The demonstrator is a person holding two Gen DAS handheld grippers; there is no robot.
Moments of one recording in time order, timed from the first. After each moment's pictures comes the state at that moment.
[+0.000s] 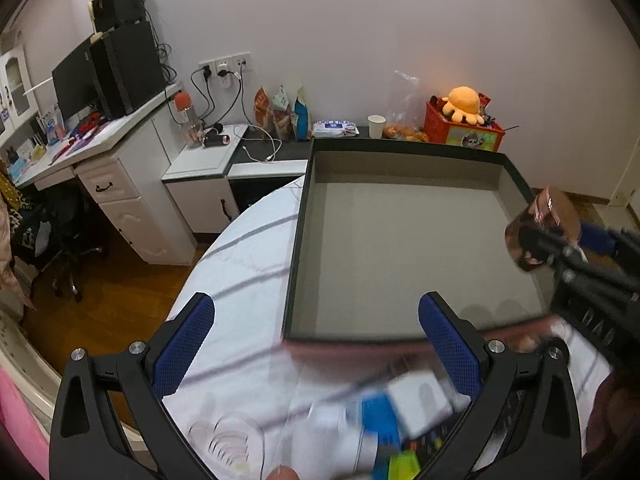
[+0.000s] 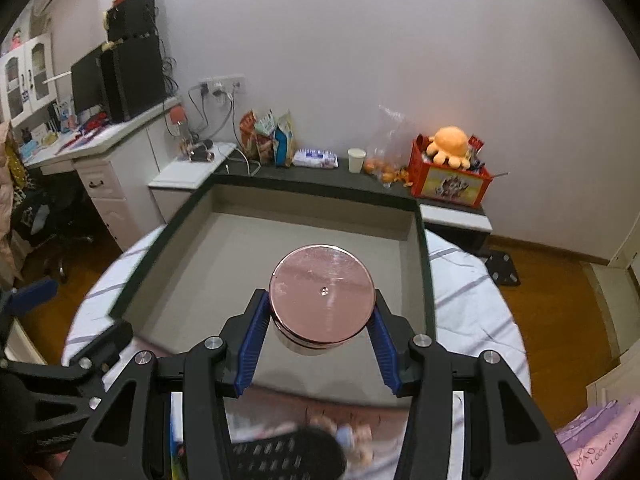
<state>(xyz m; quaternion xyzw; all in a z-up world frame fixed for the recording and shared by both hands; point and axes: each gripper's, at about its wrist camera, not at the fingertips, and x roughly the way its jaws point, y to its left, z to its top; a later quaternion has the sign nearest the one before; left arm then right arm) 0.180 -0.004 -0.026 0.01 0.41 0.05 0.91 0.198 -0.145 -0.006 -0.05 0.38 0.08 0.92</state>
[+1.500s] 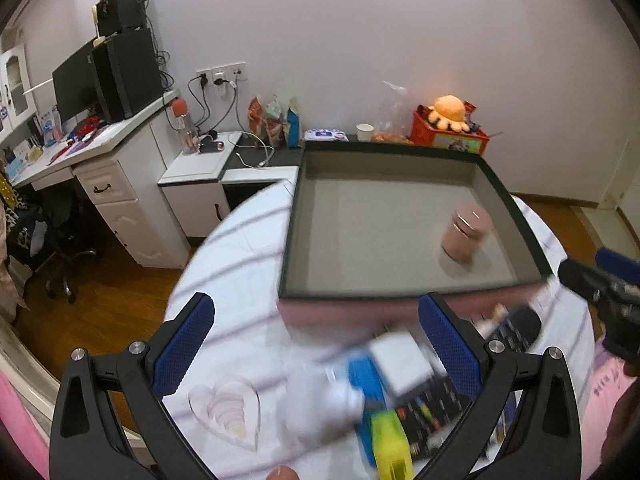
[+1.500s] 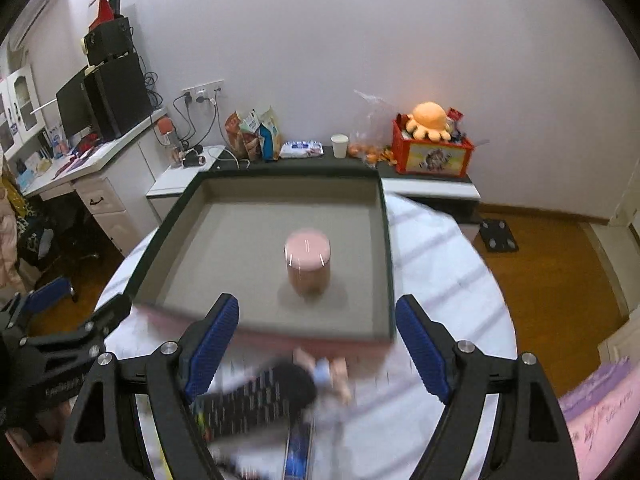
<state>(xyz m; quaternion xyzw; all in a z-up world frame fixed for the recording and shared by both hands) 0.118 -0.008 -0.012 0.00 0.39 0.02 0.92 0.132 -0.189 0.012 0.01 0.40 0.06 0.92</state>
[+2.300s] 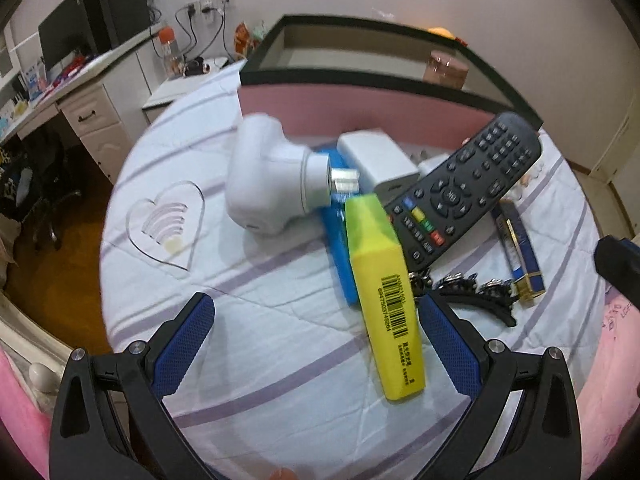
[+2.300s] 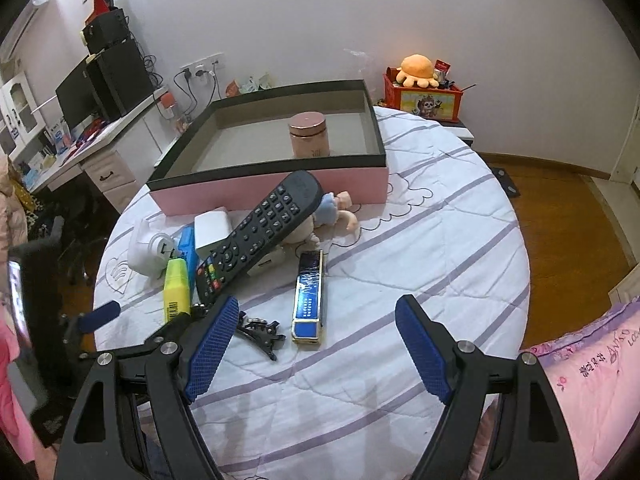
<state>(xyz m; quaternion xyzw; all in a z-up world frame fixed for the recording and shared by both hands) 0.048 -0.030 -0.108 -0.02 0.49 0.01 0.87 0.031 -0.198 -0.041 0.04 0.44 0.06 0.90</state>
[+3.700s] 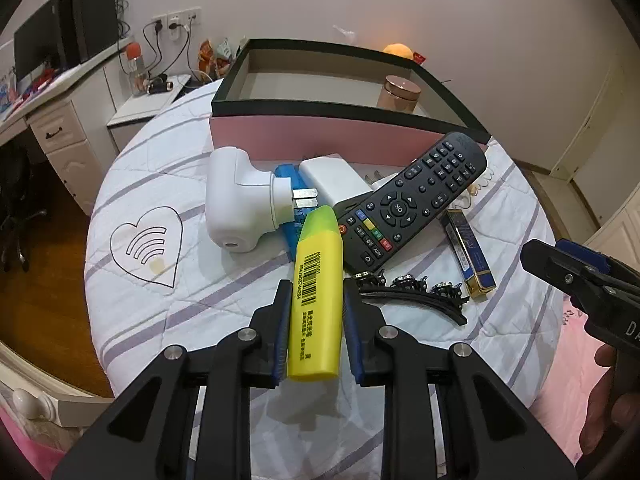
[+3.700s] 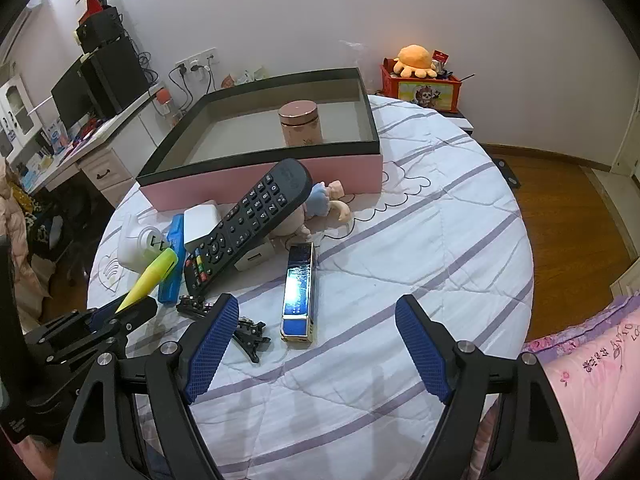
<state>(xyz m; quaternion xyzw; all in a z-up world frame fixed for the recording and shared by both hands) 0.035 -0.017 -0.086 -0.04 0.46 -0.07 0.88 0.035 -0.203 -0.051 0.05 0.45 0.06 0.89</state>
